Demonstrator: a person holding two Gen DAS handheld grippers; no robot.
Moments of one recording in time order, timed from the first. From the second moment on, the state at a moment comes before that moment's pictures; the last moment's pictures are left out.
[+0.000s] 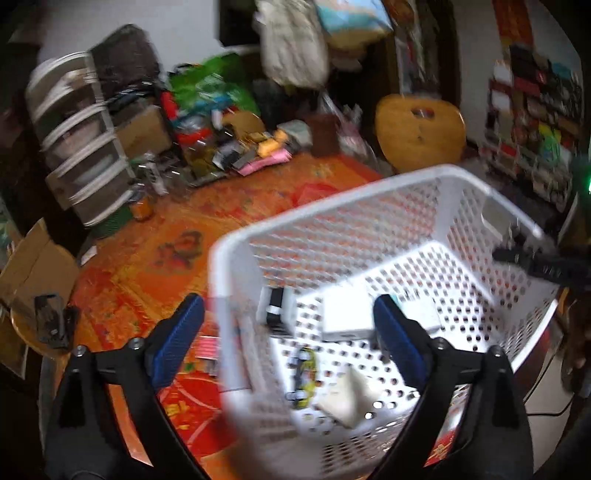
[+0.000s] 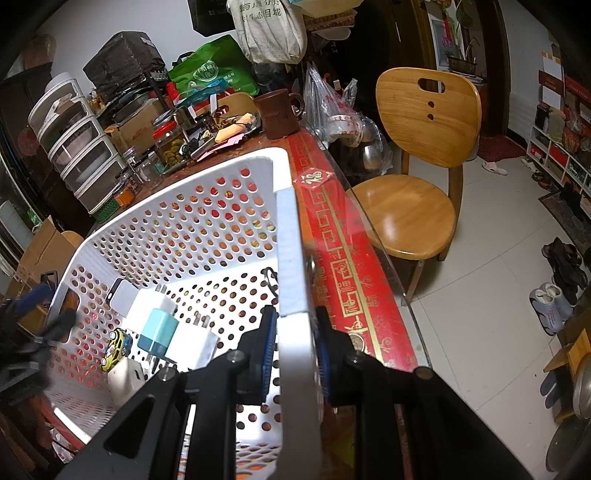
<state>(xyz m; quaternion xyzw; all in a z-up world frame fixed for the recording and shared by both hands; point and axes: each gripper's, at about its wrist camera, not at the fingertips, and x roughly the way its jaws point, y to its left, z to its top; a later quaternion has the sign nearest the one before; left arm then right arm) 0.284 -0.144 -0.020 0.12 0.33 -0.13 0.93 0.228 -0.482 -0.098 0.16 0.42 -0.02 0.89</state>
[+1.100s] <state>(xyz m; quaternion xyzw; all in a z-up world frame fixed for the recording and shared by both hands) 0.384 -0.045 -0.167 0.08 0.43 -0.06 0.90 0.232 -0.480 -0.098 0.14 0.43 -0.02 0.89</state>
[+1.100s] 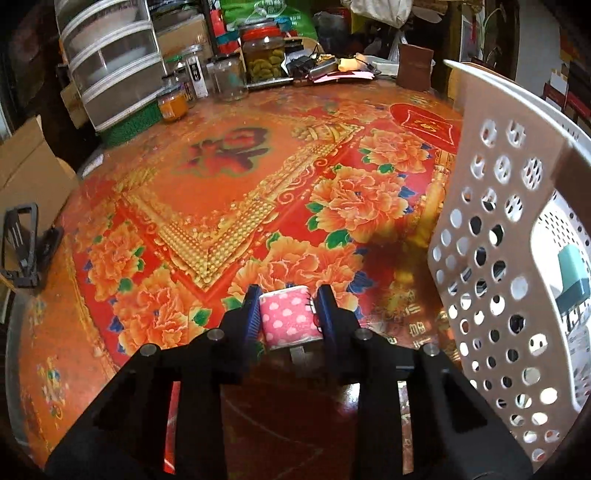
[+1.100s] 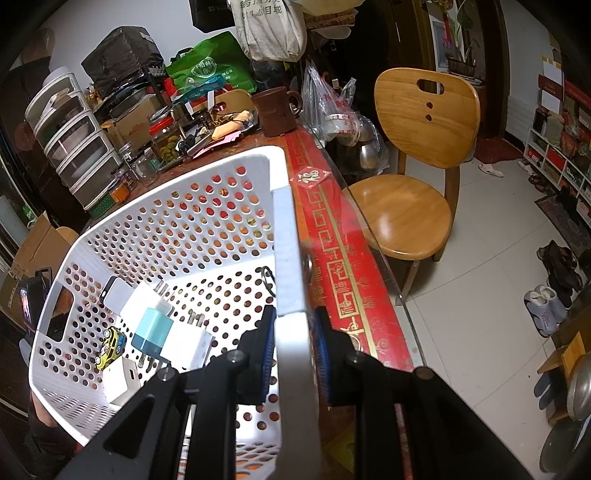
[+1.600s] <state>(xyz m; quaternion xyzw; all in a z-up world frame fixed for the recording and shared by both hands) 0.363 -0.020 -0.138 0.09 0.40 -0.01 0.91 0.232 -0.479 -0.097 0.14 0.43 -0.03 0.89</state>
